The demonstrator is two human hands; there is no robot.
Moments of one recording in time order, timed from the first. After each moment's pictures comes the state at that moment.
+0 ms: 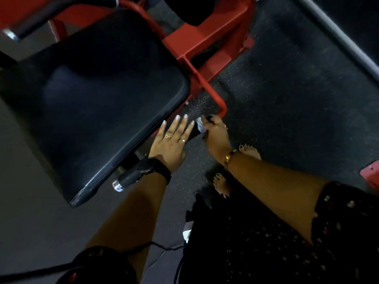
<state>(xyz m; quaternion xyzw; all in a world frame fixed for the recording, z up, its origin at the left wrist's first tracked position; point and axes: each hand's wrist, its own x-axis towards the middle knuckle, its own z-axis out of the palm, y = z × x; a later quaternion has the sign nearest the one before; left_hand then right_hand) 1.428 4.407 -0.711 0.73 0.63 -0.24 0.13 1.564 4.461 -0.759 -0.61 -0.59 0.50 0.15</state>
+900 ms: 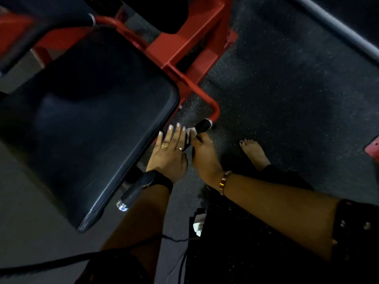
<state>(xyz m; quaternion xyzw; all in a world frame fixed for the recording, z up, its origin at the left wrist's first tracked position) 1.423 4.413 -0.720 0.74 0.61 -0.23 0.13 1.549 4.420 -0.743 -0.59 -0.57 0.53 0.22</state>
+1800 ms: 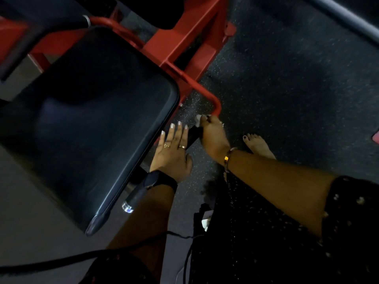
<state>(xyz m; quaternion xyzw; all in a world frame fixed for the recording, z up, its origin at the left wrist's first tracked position) 1.424 4.414 -0.717 0.73 0.61 -0.25 0.16 1.549 4.469 -0.766 -0.66 -0.37 0.63 0.21</state>
